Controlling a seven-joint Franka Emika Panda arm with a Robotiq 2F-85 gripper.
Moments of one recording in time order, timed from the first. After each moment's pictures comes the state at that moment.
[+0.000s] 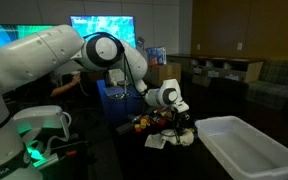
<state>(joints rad) 0.36 1.16 -0.21 -1.31 -0.18 2.52 1.33</state>
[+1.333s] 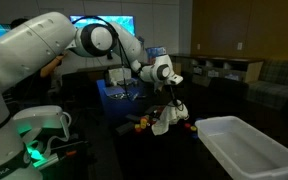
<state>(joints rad) 0.36 1.00 -0.05 -1.24 -0.18 2.50 0.96</state>
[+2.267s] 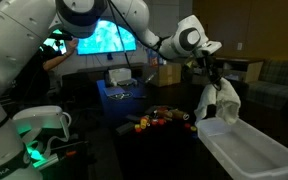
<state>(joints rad) 0.23 0.76 -0.26 -1.28 -0.17 2.48 1.11</state>
